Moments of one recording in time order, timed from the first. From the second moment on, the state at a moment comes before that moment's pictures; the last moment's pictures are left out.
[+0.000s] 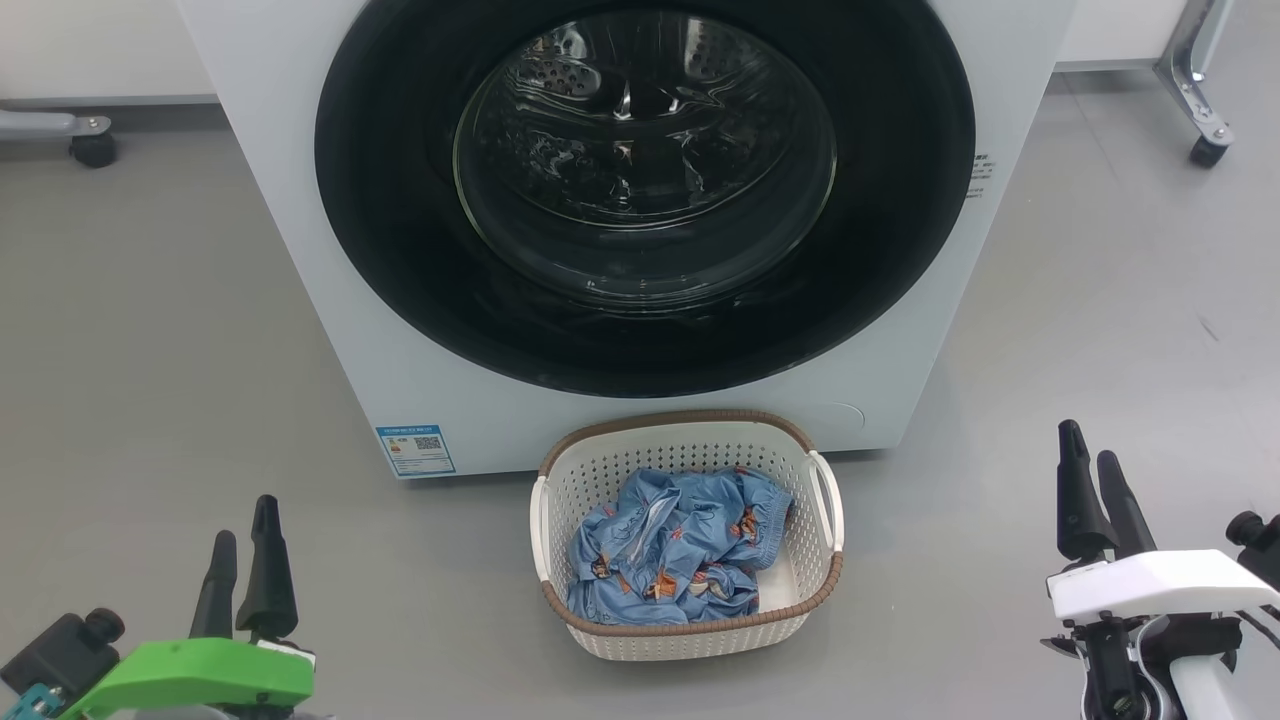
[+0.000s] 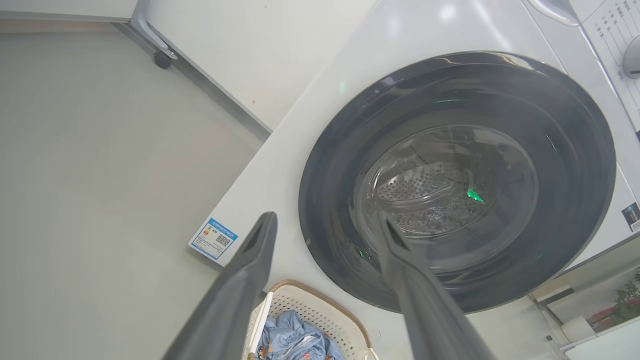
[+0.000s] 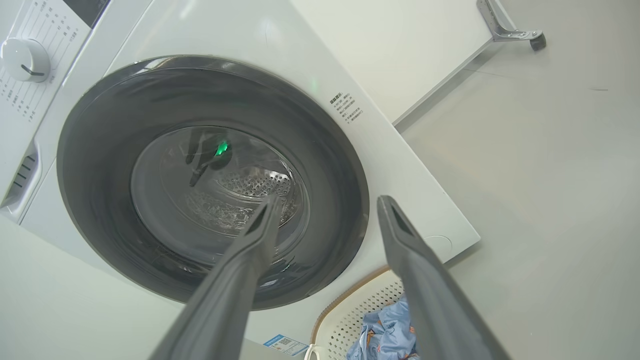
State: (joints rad) left arm 0.00 0.08 -0.07 0.20 -1.01 -0.12 -0.15; right arm 0.00 -0.08 0.03 0.16 0.90 0.12 -0.15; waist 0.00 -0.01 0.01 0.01
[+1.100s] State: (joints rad) left arm 0.02 0.12 -0.11 0.17 -0.39 -0.12 -0.24; right arm 0.00 -0.07 0.03 0.13 0.24 0.12 -0.24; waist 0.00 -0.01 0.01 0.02
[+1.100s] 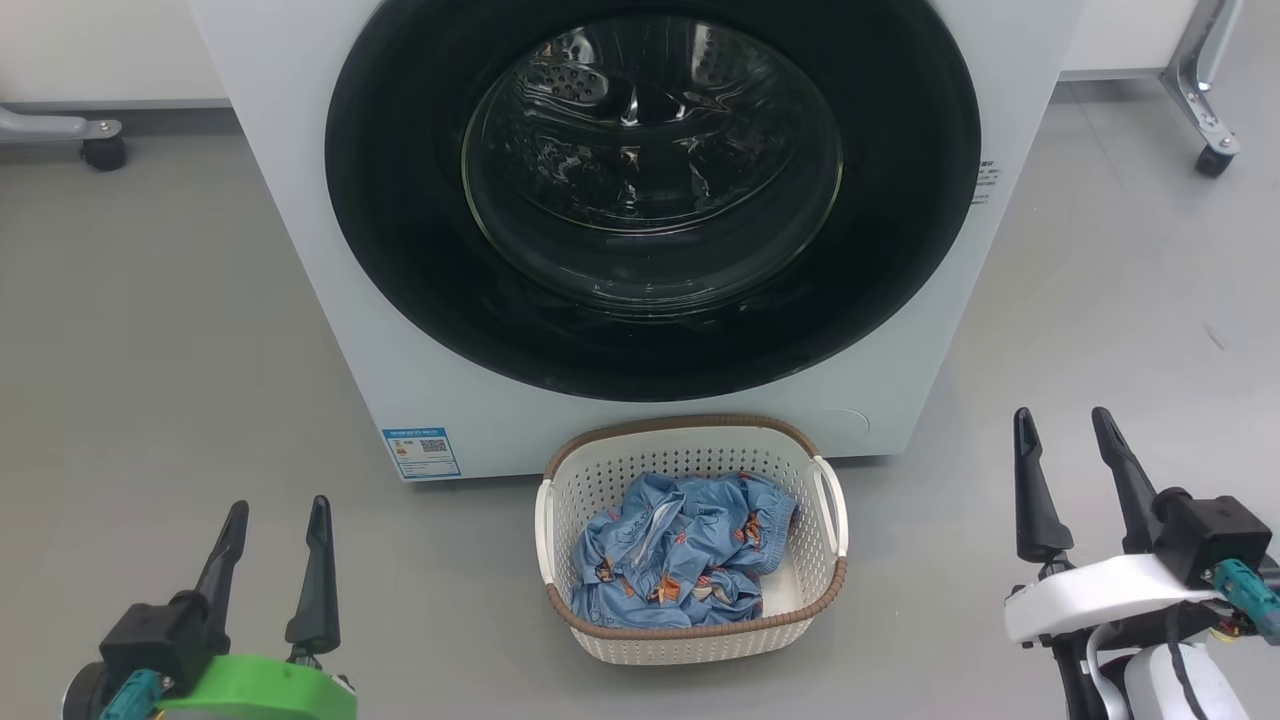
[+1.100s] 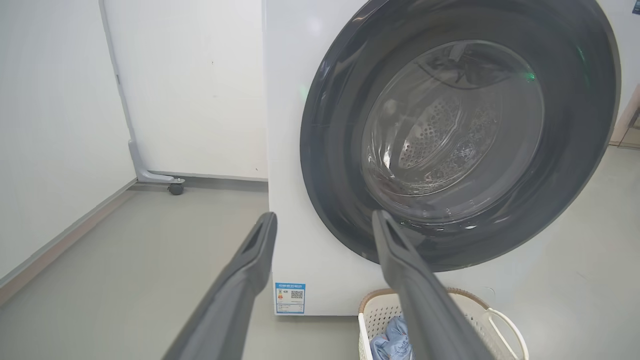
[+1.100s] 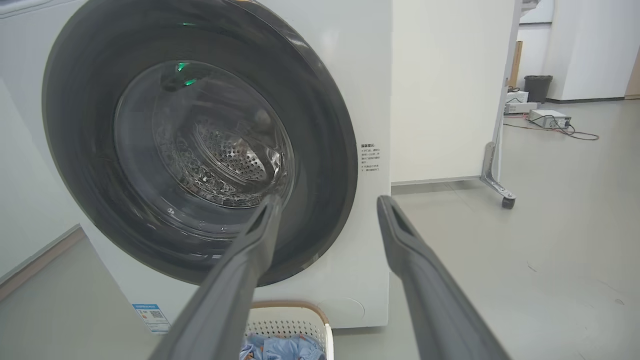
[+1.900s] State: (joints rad) left arm 0.04 0.11 -0.10 0.19 -0.30 -0.12 -0.25; right arm 0.00 -0.07 0.02 0.16 0.12 0.12 -0.25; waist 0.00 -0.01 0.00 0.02
